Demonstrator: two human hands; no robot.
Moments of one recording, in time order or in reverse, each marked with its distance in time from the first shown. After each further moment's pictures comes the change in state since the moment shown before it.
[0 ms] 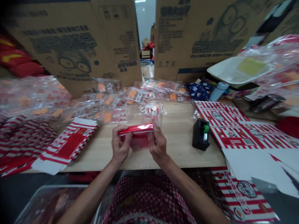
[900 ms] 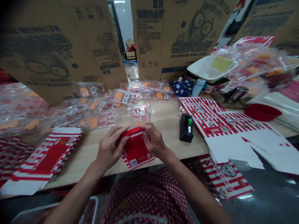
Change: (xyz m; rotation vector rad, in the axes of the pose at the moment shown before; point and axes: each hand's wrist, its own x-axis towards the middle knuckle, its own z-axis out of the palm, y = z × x) left_hand 0.032 0.040 -0.006 0.210 -0.436 0.447; right_hand 0.019 0.007 -0.049 -0.033 -0.200 -0.101
